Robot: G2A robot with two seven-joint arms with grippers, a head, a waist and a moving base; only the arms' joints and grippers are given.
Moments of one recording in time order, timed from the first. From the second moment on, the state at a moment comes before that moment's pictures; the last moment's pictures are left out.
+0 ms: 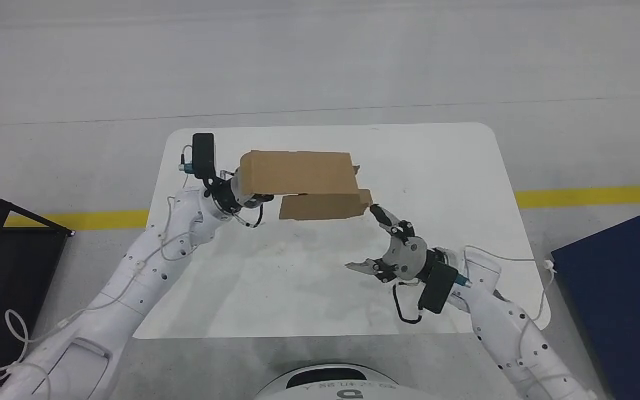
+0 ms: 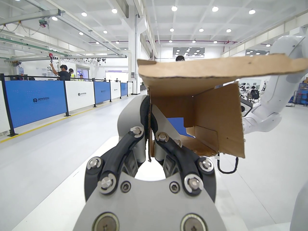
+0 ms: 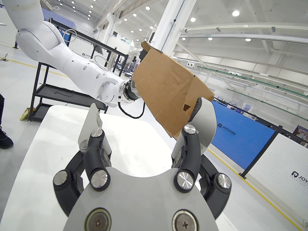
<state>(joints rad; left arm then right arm) 0.99 -1.03 -0.85 -1.31 1.09 -0.97 0.85 -1.60 -1.06 1.23 -1.78 -1.77 -0.55 -0.92</state>
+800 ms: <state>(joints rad) 1.00 -1.07 -0.85 -1.30 1.13 -1.01 0.81 -1.52 -1.06 1.10 -1.77 -1.80 -0.58 -0.86</state>
